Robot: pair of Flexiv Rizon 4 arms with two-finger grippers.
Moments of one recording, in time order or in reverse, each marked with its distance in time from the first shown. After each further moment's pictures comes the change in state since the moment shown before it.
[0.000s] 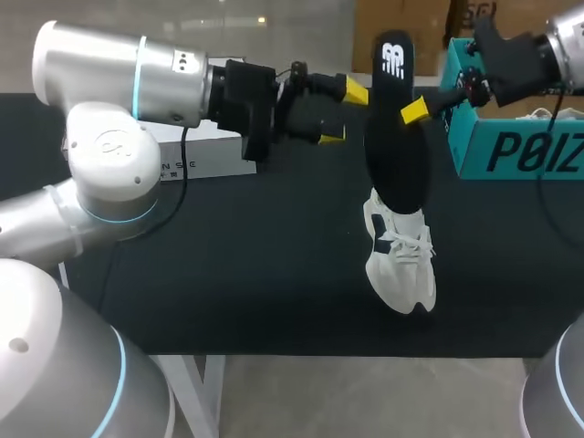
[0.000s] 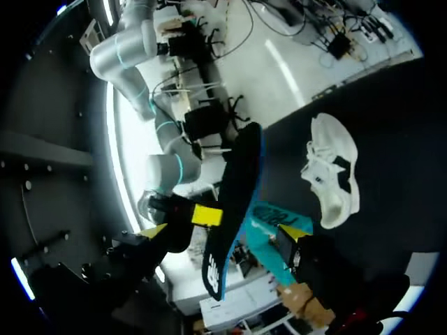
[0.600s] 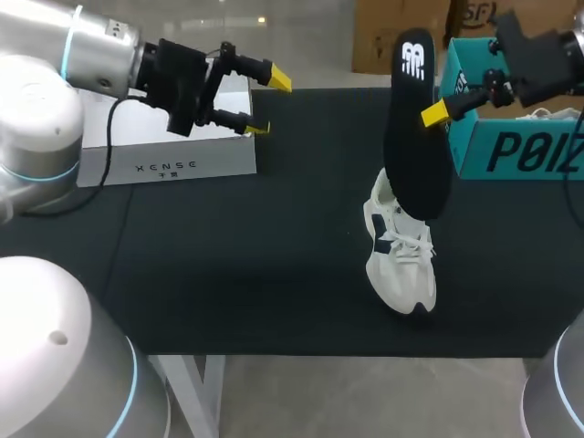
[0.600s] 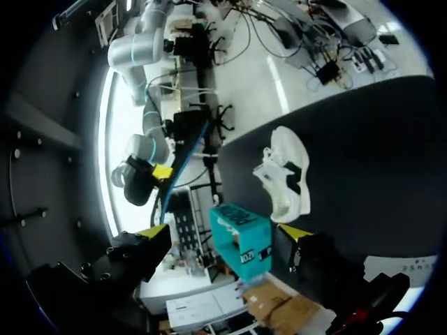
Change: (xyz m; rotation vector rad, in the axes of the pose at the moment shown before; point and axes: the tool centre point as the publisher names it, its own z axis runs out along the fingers) left arm 0.054 0.037 -0.087 0.058 0.127 -0.128; right arm 0.017 -0.015 -0.025 -0.012 -0.078 -0.012
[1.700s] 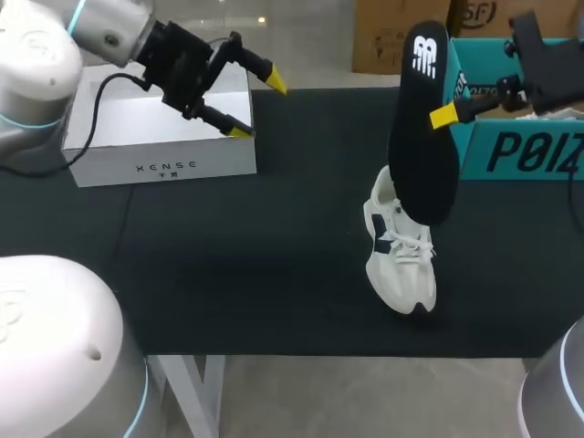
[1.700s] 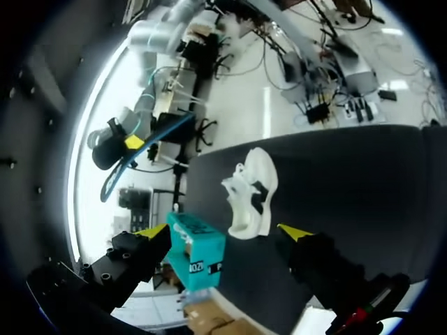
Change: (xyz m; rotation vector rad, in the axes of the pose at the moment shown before) left arm 0.035 0.014 -0.005 0.119 0.235 -0.286; right arm 0.016 -0.009 -0.011 -0.063 -0.024 -0.046
